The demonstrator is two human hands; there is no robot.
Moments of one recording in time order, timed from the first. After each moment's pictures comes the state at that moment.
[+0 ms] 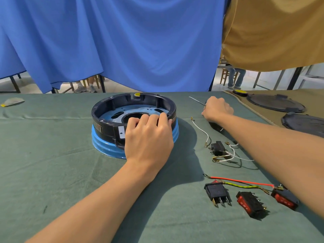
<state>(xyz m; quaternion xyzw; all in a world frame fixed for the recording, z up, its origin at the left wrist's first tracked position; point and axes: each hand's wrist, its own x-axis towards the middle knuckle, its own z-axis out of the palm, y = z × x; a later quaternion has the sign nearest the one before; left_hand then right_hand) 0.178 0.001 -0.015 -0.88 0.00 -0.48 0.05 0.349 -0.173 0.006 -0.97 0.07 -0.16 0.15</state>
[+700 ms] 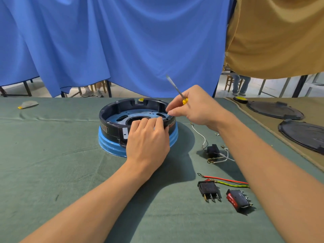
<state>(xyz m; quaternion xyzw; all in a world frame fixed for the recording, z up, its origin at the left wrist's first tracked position) 0.170 0.002 -0.011 -0.91 0.01 -0.42 -0.01 0.228 -0.131 0.076 -0.88 -0.26 -0.07 0.40</state>
